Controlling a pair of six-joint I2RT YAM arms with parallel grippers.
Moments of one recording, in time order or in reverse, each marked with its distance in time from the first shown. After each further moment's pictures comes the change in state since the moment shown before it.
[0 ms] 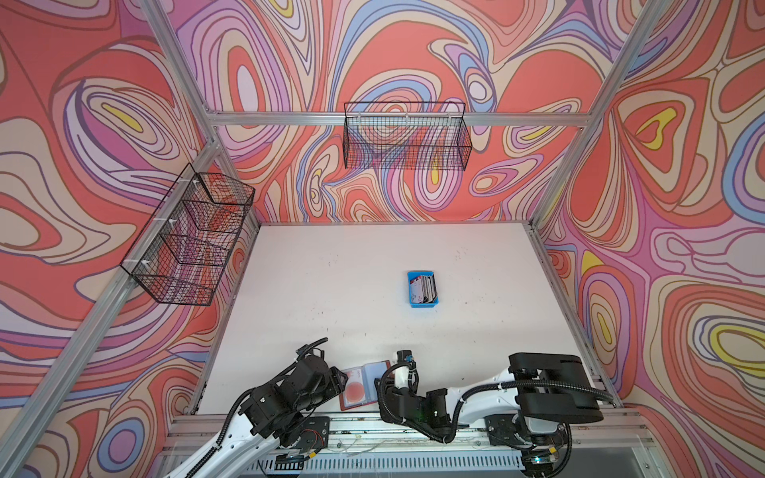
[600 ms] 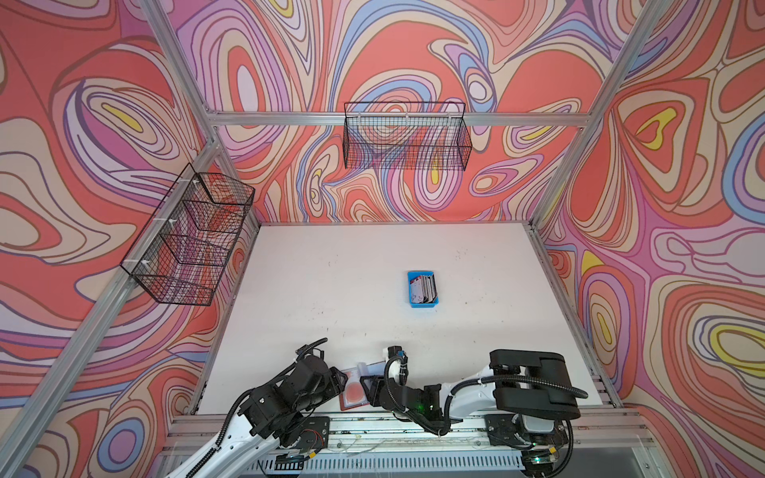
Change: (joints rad) left arm 0.000 -0.013 0.001 -0.009 0.000 0.002; right arm -0.064 0.100 -0.019 0.347 -0.176 -0.042
